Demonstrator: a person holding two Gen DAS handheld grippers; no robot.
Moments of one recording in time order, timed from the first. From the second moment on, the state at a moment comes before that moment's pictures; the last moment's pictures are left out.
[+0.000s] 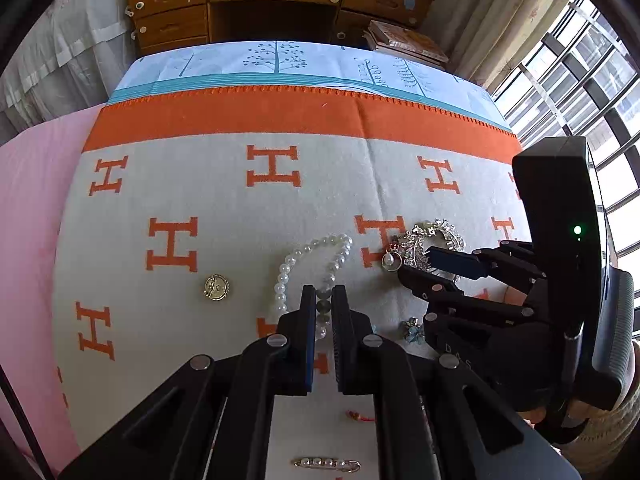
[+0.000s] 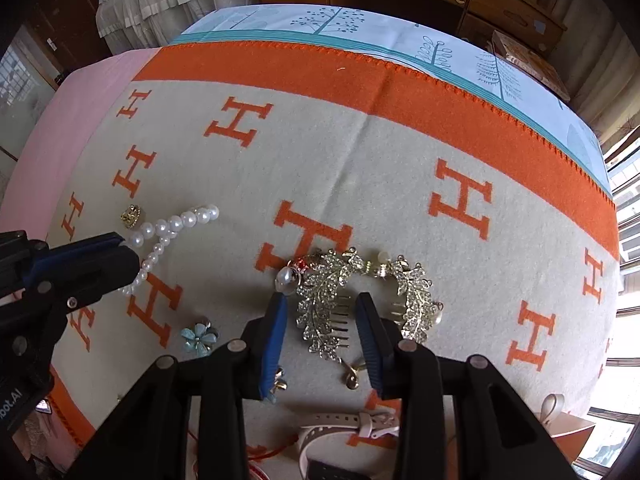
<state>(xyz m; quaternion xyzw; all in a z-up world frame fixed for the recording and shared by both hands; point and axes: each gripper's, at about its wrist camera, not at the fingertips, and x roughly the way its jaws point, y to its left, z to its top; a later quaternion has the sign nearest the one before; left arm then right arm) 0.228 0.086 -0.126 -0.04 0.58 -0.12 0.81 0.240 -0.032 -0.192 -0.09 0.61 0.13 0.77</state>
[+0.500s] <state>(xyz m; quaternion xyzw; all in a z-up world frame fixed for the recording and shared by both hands) 0.209 0.073 -0.083 -0.03 0.55 -0.13 0.83 0.214 -0.064 -0.138 0.00 0.57 0.16 0.81</state>
